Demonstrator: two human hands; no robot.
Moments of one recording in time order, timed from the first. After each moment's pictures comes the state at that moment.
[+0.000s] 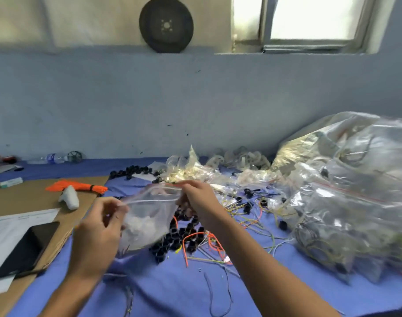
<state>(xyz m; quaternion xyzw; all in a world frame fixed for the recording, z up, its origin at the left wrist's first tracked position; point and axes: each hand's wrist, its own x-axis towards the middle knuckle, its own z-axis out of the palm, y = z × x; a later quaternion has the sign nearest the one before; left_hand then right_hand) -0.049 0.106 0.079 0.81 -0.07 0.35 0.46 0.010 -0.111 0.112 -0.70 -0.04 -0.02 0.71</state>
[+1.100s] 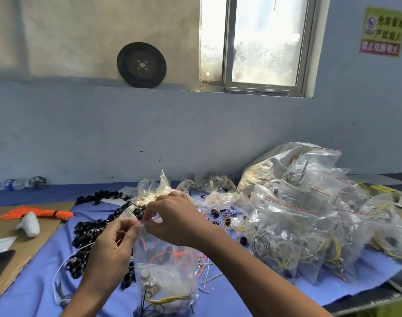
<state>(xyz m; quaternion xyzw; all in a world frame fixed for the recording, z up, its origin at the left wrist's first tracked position) -0.077 0.030 0.084 0.76 -0.17 0.24 0.58 -0.091 -0.140 0.177 -0.93 -0.26 -0.22 0.13</state>
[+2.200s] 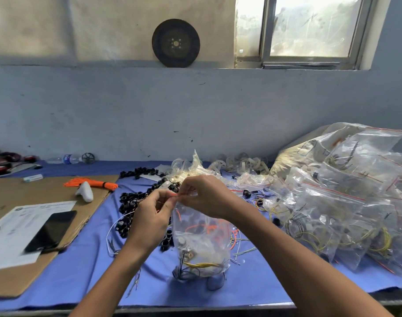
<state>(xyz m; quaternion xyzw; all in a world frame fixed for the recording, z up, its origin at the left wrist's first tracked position) -0.085 0.034 0.091 0.77 -0.16 0.22 0.58 -0.077 -0.134 0.165 -0.92 -0.28 -0.16 0.25</state>
